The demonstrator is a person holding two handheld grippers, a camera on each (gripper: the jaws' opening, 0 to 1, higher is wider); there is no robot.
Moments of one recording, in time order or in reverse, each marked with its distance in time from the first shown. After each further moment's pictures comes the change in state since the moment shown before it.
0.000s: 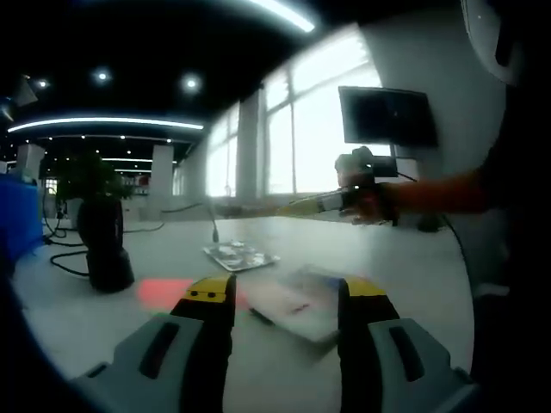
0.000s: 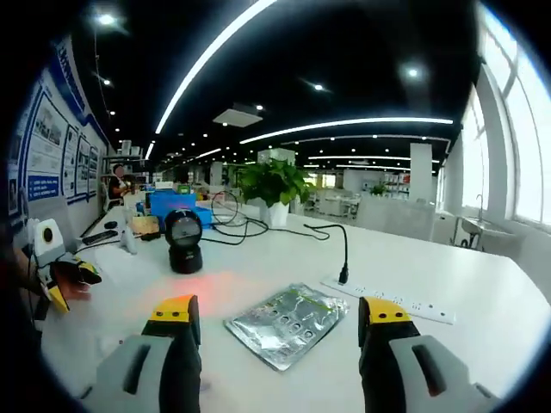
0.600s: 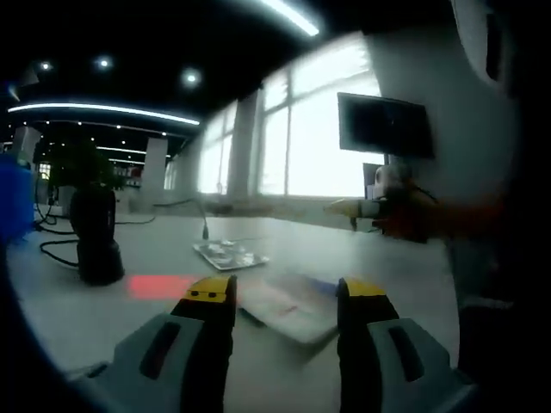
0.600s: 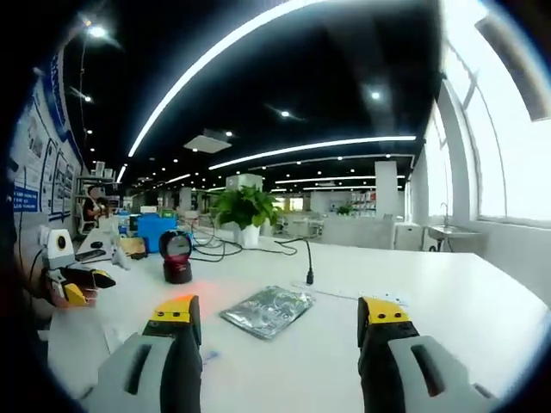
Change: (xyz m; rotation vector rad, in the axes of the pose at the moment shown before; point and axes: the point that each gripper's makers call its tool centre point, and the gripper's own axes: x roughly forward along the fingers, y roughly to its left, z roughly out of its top) left arm -0.002 -0.002 0.000 -0.070 -0.012 -0.043; right arm -0.092 -0.002 -0.015 0.001 -0.101 -0.179
